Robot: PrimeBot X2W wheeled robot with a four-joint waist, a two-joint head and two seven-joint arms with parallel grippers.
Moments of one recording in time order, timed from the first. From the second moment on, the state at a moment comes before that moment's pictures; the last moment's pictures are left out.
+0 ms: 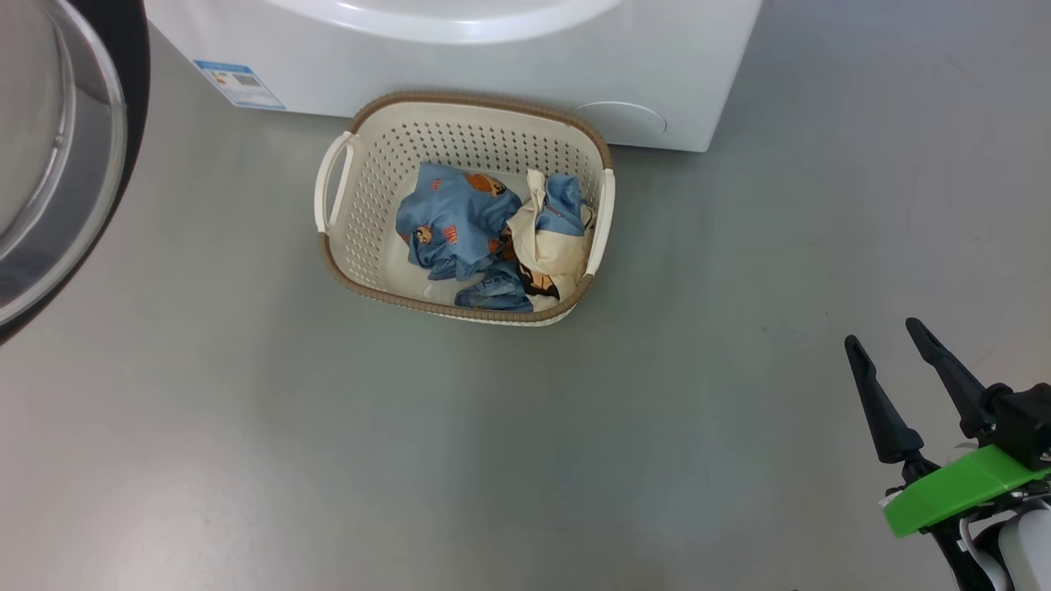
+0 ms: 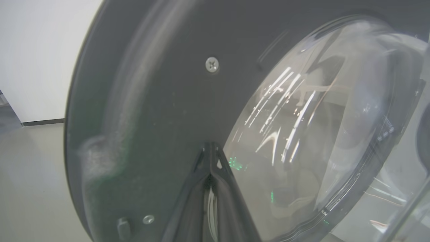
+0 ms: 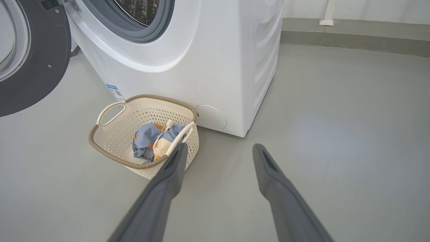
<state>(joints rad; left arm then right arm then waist) -0.68 0.41 0.66 0.74 -0.17 -0.12 -0.26 -0.17 -0.36 0.09 0.20 0.34 0.13 -0.25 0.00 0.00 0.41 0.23</state>
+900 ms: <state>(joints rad) -0.78 0.45 0.67 0.85 -0.11 -0.10 -0.26 -0.19 -0.36 0.09 0.19 0.34 0.13 -0.25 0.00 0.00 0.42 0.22</state>
